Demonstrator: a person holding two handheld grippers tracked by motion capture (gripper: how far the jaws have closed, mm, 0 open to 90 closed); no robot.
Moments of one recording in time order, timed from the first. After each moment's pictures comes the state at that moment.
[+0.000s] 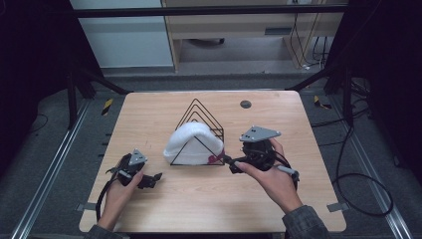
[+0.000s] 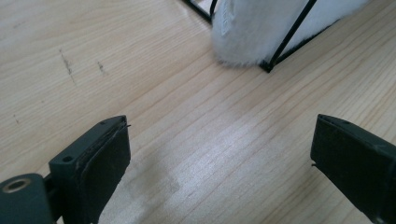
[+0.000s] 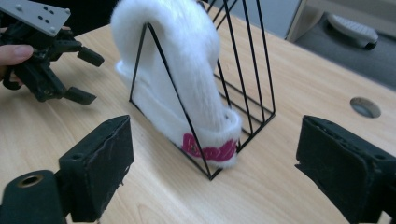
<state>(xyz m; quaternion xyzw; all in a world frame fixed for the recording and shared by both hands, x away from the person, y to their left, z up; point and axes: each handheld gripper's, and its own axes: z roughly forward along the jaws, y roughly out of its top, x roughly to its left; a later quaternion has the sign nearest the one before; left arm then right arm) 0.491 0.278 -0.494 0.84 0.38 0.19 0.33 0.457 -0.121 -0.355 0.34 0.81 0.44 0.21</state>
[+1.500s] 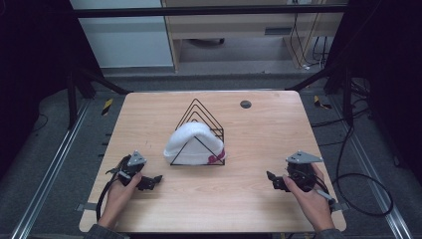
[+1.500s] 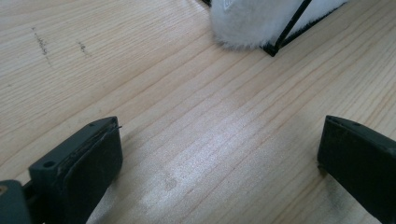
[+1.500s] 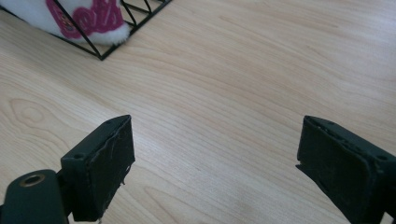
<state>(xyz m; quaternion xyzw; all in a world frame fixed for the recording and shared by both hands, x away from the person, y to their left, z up) 0.496 0.284 -0.508 0.84 0.38 0.17 0.34 0.441 -0.237 -0.449 0.46 0.78 0.37 0.22</state>
